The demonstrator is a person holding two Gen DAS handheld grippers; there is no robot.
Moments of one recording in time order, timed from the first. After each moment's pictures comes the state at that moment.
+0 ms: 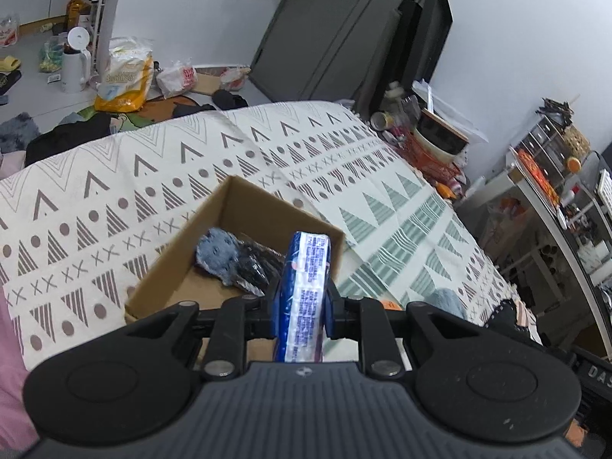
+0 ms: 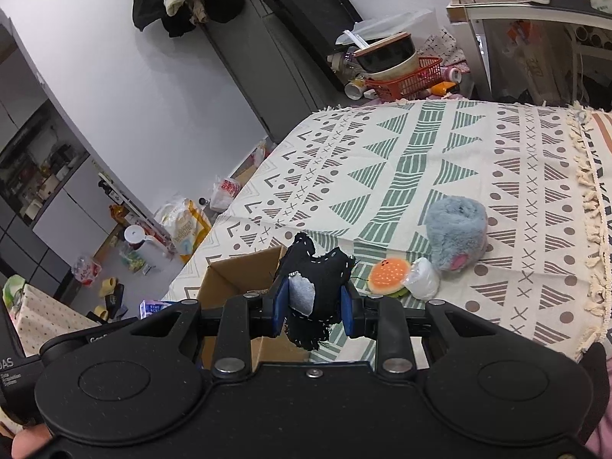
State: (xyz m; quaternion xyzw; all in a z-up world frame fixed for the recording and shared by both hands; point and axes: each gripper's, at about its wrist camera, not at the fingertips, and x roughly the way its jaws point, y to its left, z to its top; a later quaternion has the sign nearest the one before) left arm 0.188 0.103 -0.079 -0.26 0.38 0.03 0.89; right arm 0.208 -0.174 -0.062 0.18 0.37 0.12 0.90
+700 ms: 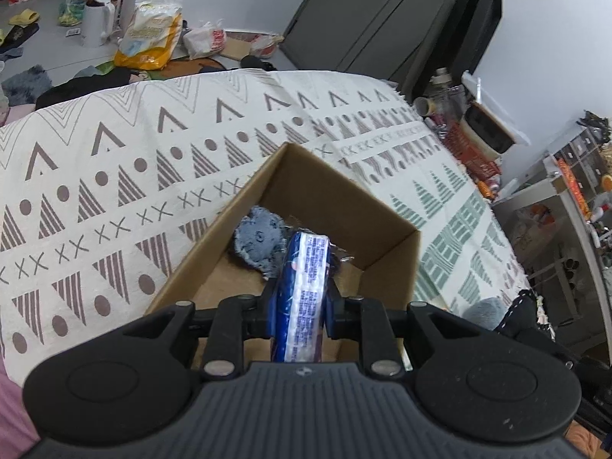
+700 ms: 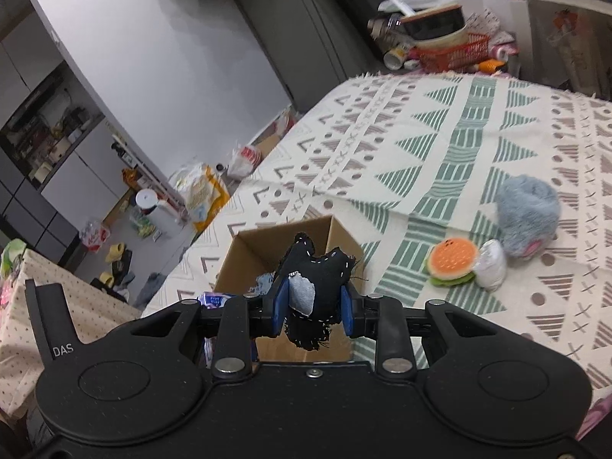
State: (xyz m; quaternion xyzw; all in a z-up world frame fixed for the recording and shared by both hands) left arm 0.219 0.143 -0.147 -0.29 0.42 0.06 0.86; right arm 0.235 -0.107 -0.092 0.15 0.41 0.16 0.89
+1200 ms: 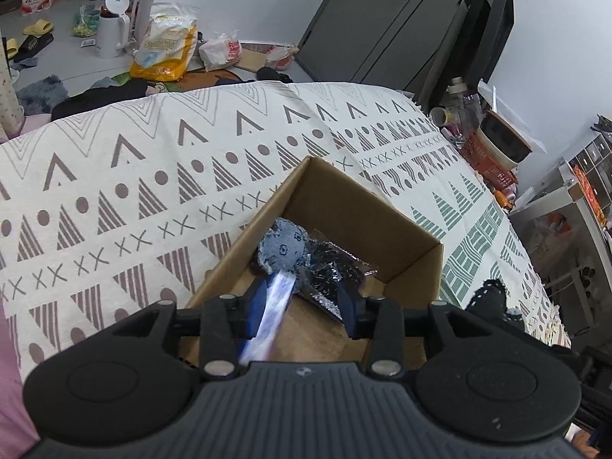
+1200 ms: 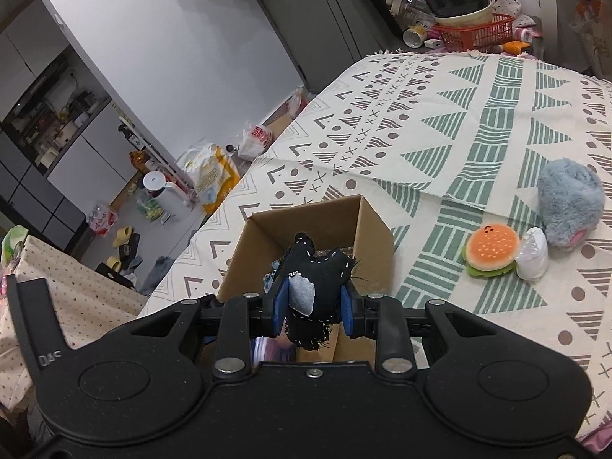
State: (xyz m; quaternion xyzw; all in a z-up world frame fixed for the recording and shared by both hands) left arm 0.217 0.150 -0.147 -0.28 0.41 0.09 0.86; right arm 0.249 -0.078 -0.109 0.15 0.43 0.18 0.87
